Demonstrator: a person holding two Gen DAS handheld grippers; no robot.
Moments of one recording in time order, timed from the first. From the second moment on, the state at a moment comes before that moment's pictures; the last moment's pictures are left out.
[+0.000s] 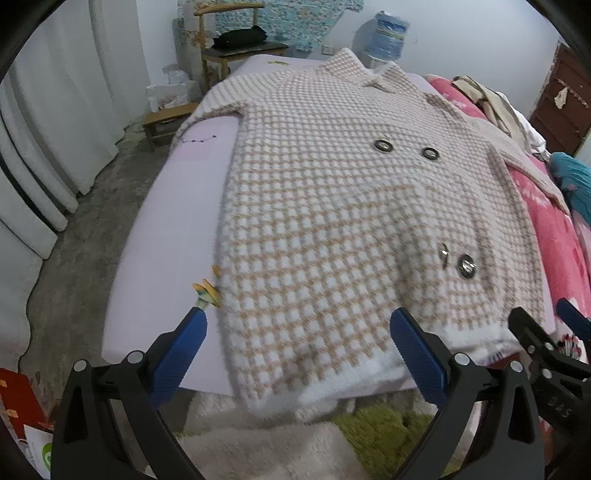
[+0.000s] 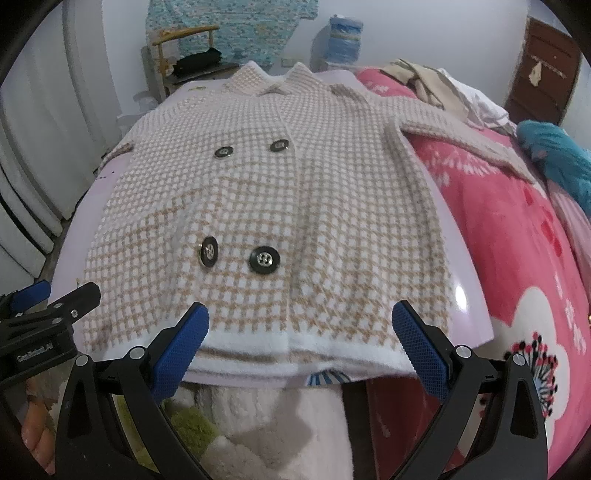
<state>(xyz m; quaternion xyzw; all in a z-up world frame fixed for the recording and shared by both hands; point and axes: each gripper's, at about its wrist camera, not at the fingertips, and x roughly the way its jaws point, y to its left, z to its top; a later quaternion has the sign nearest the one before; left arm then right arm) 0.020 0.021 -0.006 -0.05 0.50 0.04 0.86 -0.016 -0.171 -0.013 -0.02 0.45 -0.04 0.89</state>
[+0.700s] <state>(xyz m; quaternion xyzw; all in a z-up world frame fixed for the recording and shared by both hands) 0.096 0.076 0.012 -0.12 0.42 -0.01 0.90 0.064 -0.141 0.018 -0.06 0.39 0.02 0.92</state>
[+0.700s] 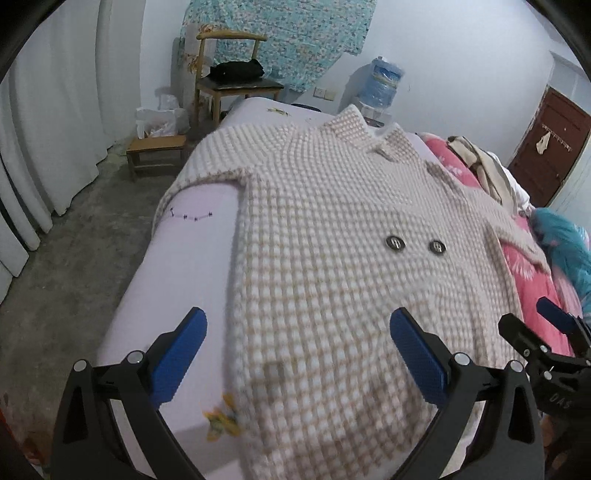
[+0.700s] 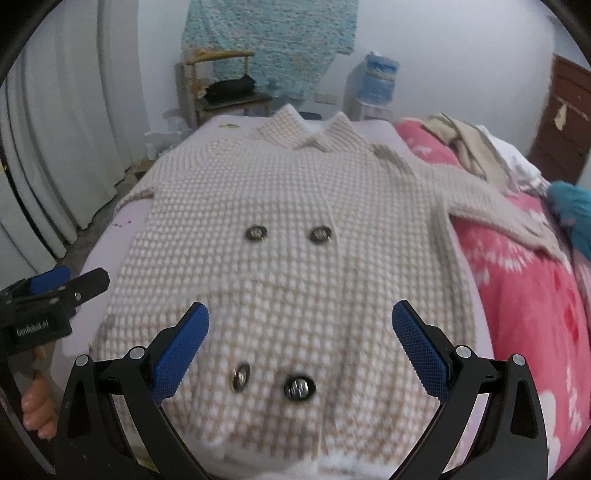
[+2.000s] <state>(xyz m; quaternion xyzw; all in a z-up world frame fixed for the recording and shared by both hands) 0.198 0.359 -0.205 -0.77 0.39 -0.02 0.51 0.179 -0.062 -0.029 -0.07 0.45 0.11 0.88</state>
